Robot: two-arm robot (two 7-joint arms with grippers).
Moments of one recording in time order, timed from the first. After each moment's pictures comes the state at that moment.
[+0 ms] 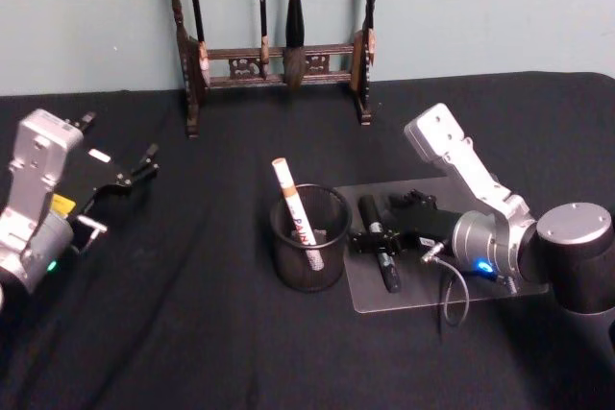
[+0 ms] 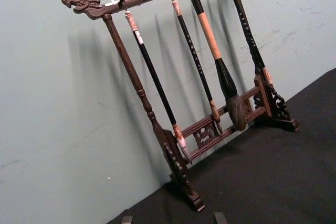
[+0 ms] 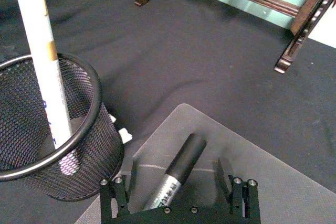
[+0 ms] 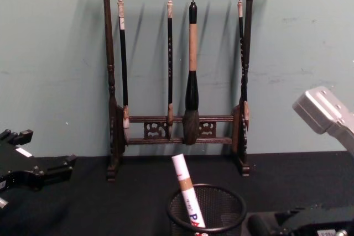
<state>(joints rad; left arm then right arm) -0.20 0.60 0.45 -1.41 -0.25 -0.12 0.03 0.32 0.43 -0.50 -1.43 0.27 0.47 0.38</state>
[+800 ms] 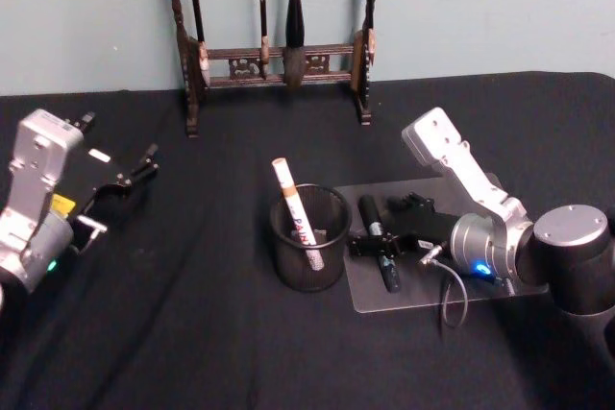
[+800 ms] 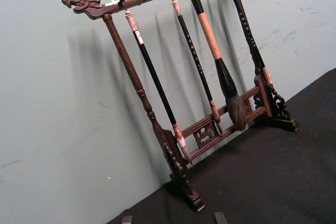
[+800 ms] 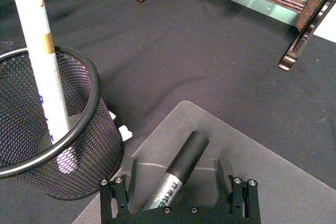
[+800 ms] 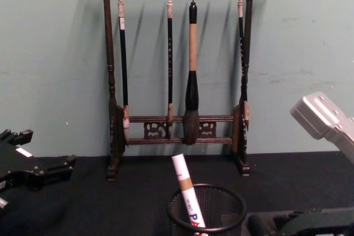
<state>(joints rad) -0.20 0.60 0.45 -1.41 -0.25 -0.12 0.03 0.31 0.40 -0.49 -1.41 0.23 0.46 0.40</state>
